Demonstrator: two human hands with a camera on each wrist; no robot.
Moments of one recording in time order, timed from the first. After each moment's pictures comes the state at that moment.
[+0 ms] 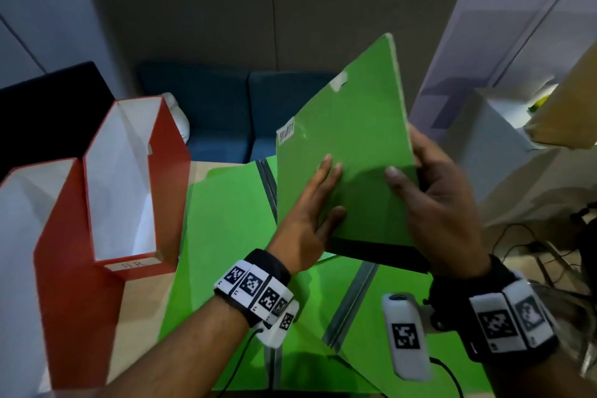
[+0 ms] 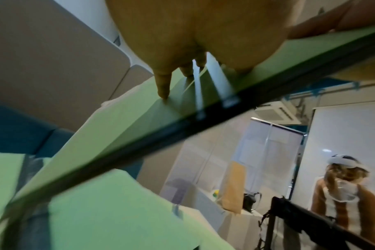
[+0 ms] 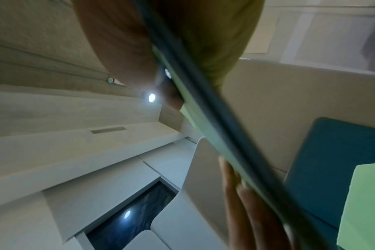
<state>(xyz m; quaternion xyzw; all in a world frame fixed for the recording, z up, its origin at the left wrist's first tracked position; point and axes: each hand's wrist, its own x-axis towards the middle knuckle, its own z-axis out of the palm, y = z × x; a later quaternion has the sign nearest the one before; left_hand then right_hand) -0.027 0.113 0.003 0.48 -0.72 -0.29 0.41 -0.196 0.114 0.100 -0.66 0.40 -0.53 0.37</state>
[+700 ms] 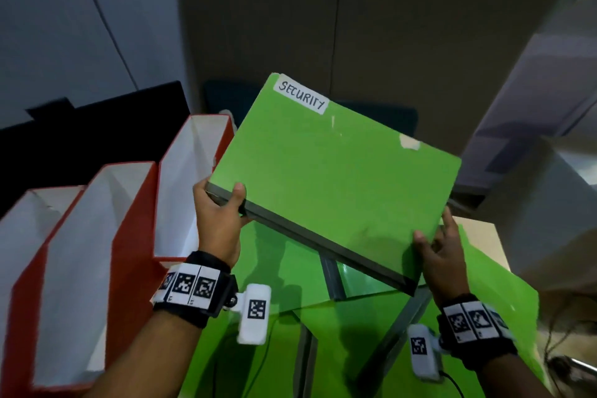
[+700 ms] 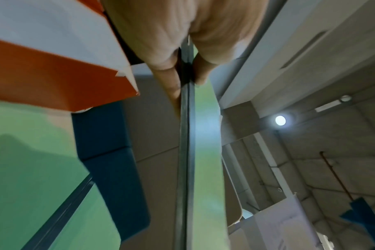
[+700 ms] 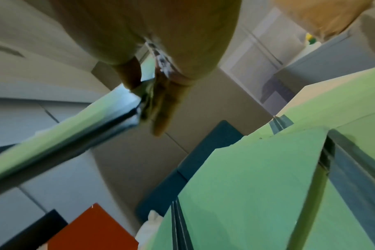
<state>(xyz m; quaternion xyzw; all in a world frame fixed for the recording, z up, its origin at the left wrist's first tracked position) 0.132 0.125 0.020 0.58 -0.21 -0.29 0.73 -0.194 0.043 -0.042 -0.55 0.53 -0.47 0.44</state>
